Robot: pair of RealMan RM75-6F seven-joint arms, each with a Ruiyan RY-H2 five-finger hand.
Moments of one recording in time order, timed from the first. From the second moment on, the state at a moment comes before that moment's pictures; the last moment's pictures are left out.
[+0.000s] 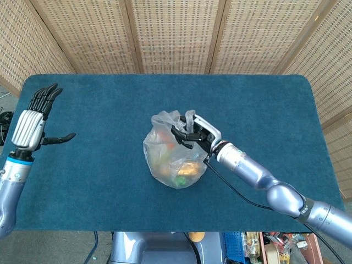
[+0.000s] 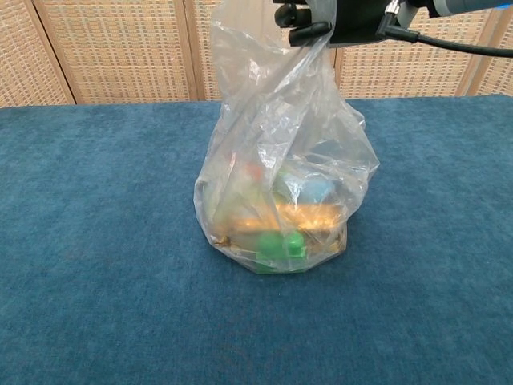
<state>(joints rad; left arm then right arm) -0.52 -1.17 -0.18 -1.43 1.42 1.35 -0.33 0.71 -1.30 0.83 -1.74 -0.76 0.20 0.83</state>
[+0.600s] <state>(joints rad) -0.32 -1.13 -0.09 -1.57 1.34 1.42 -0.23 0.81 -1.15 0.70 -1.82 -0.72 0.32 0.72</state>
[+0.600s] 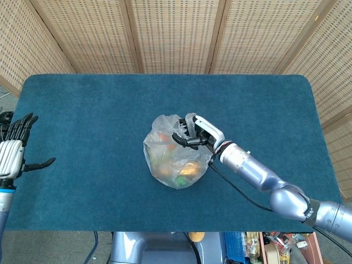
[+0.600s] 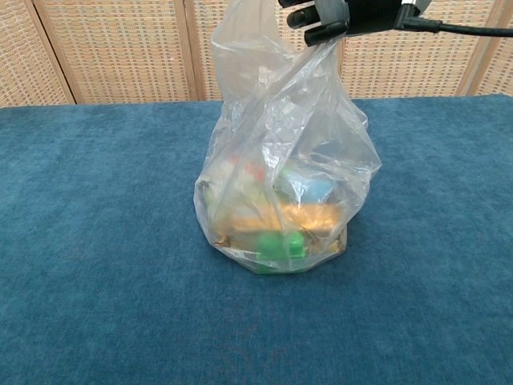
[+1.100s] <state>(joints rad) -0.25 -1.19 -0.08 -1.48 1.37 1.47 -0.30 0.90 -1.06 0.61 -1.87 -0.65 0.41 0.62</state>
